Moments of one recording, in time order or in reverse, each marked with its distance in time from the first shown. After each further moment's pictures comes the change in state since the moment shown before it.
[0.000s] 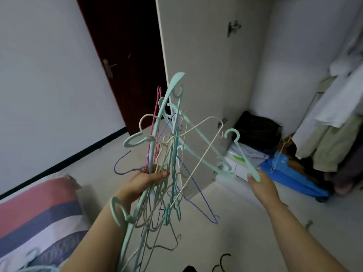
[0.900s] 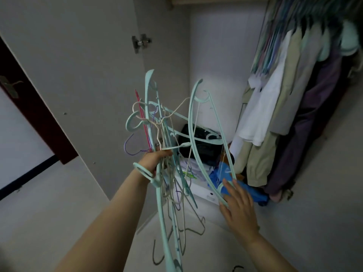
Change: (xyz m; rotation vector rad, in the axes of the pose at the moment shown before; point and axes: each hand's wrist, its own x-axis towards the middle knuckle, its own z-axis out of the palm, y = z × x) left_hand 0.293 0.121 0.252 -0.283 -0.058 -0.101; right_hand 0.112 0.090 -0.127 -0.505 0.450 -0.781
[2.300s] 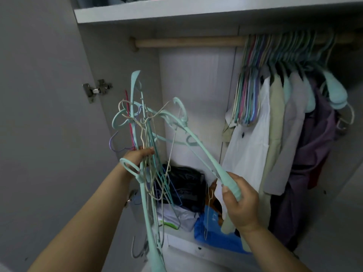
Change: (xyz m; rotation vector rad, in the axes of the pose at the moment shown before) left_hand 0.222 0.148 0.061 0.115 -0.026 0.198; right_hand 0.228 0.084 -0.015 0.563 0.417 0.266
